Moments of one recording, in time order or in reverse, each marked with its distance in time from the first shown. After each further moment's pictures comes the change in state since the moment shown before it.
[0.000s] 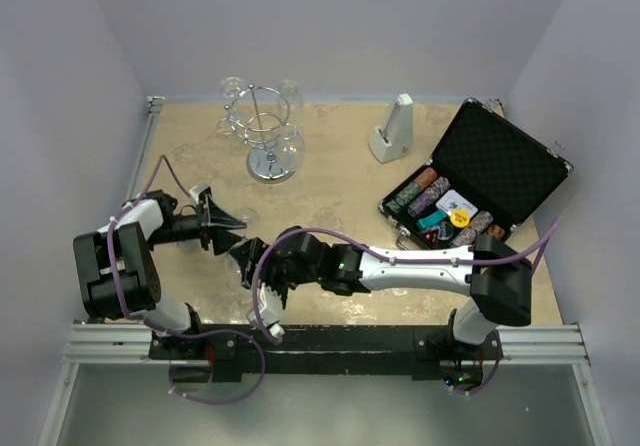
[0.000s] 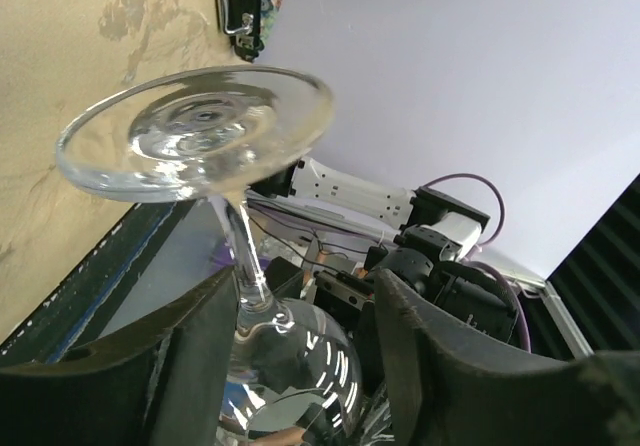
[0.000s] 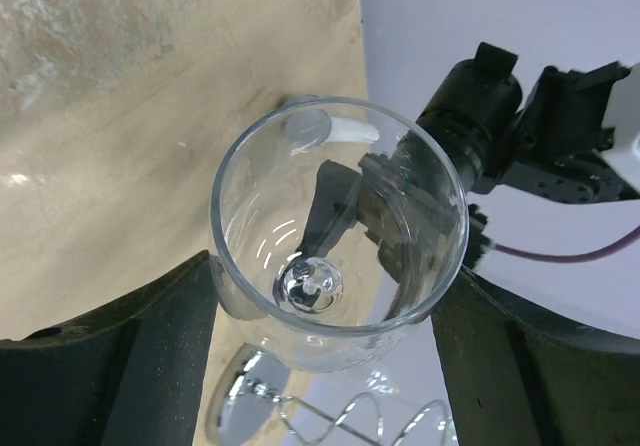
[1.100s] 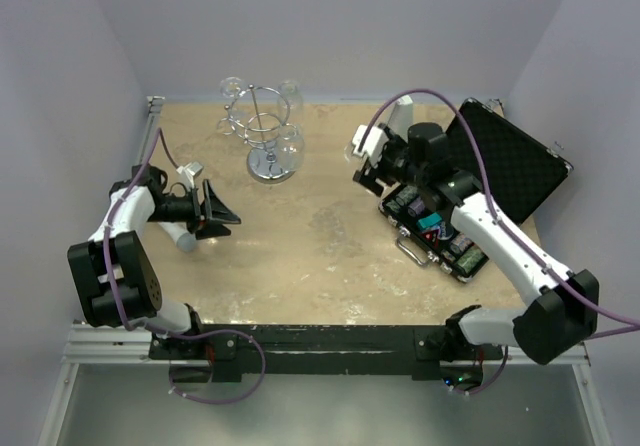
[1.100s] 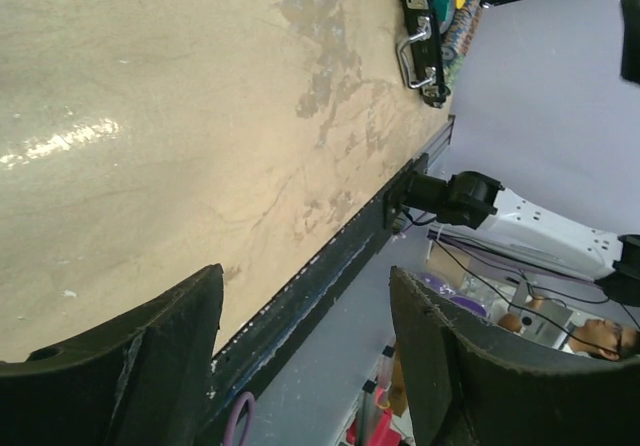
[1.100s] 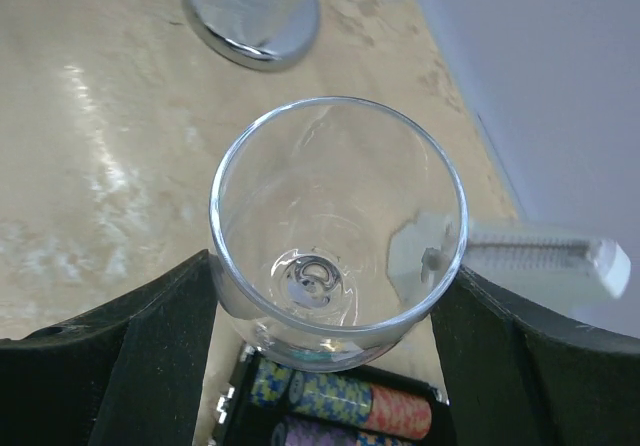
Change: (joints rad) left arm 0.002 -0.048 0.179 0.024 -0.360 0.156; right arm -0.794 -0.342 0.032 -0.326 -0.105 0.921
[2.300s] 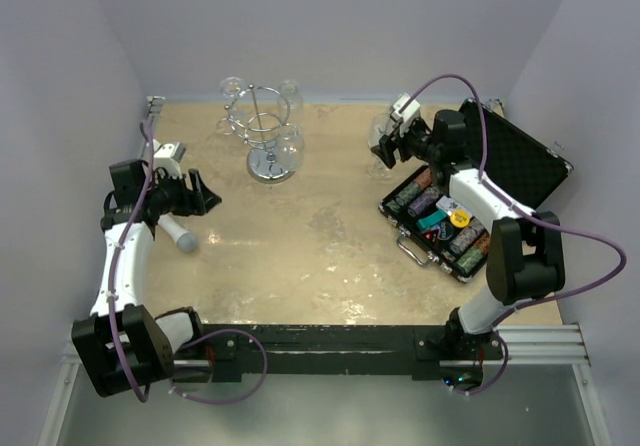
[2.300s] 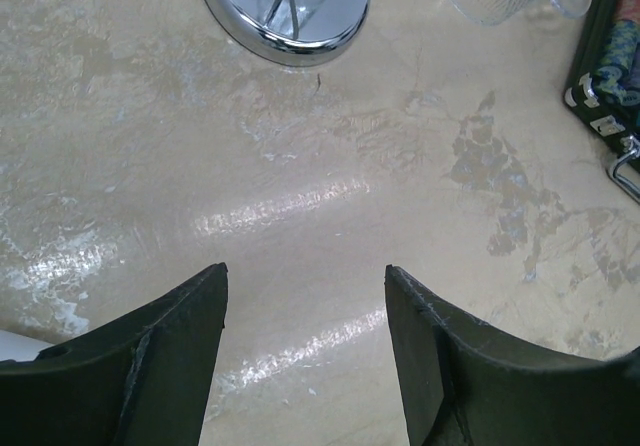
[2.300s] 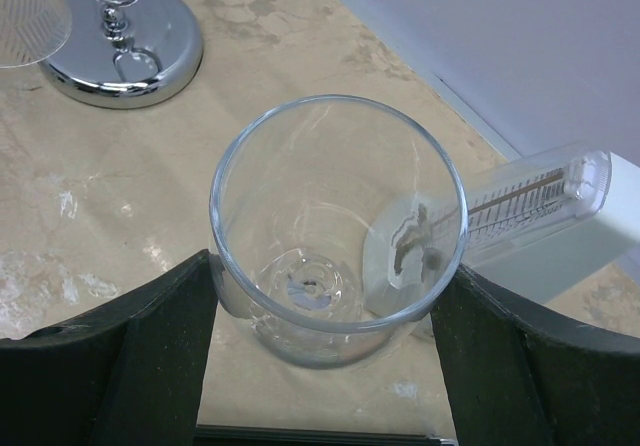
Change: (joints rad) left arm 0.003 -0.370 -0.124 0.497 -0.346 0.045; right arm -0.335 0.330 -0.035 0.488 -0.239 0.271
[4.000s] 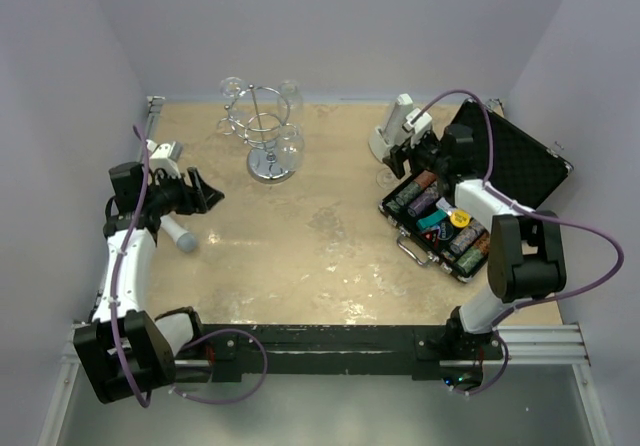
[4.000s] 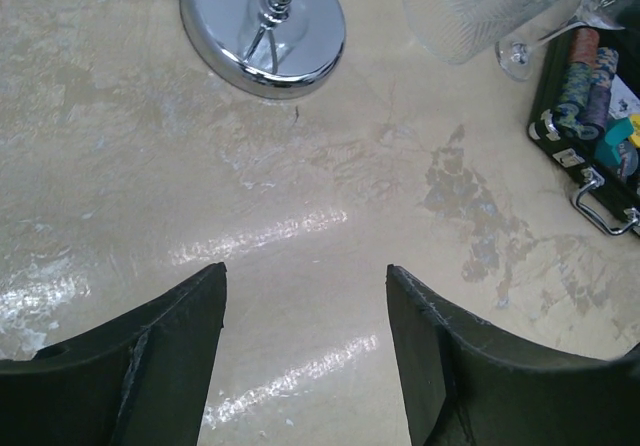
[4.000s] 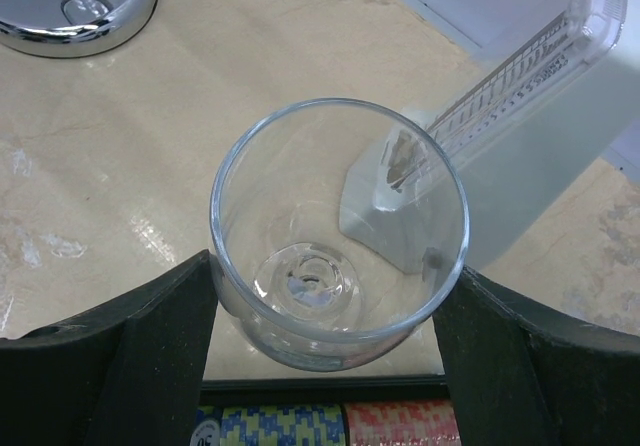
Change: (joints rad) left arm 0.000 -0.014 -0.045 0.128 0.023 -0.126; right arm -0.073 0.013 -0.132 0.107 0.005 0.034
